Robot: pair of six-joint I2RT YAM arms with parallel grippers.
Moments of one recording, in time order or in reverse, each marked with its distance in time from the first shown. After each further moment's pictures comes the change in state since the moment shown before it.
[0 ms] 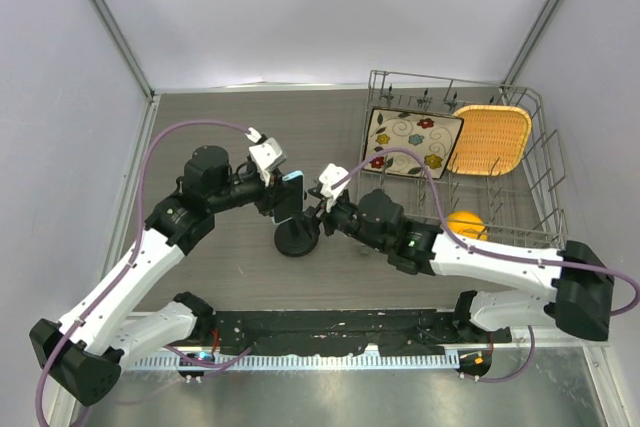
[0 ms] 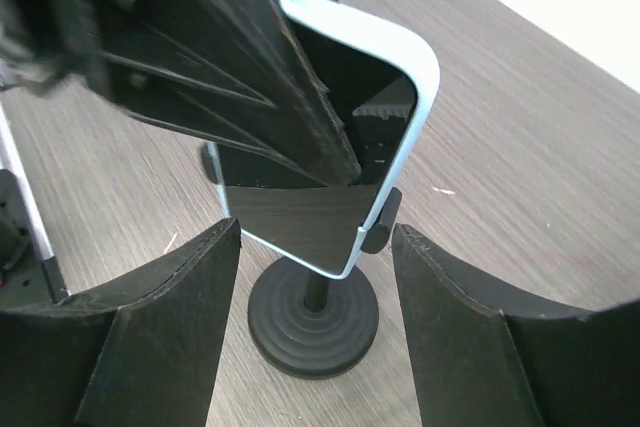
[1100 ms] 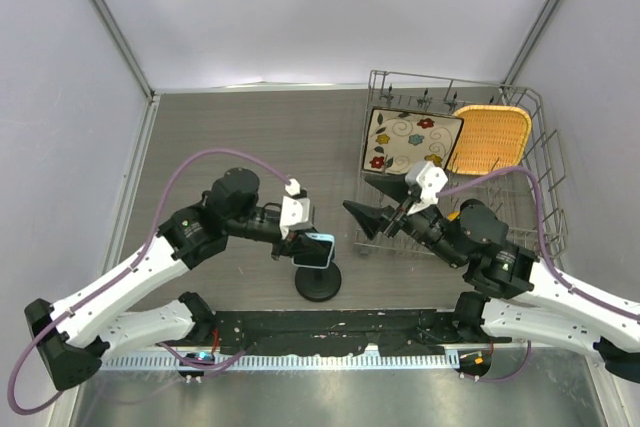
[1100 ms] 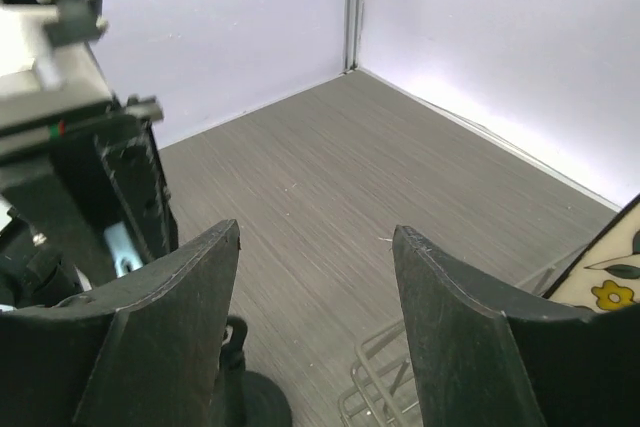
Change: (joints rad) left arm -0.256 -0.014 -0.008 -0.093 0.276 0.157; right arm 0.010 -0.540 0.000 -0.285 0.046 -0.023
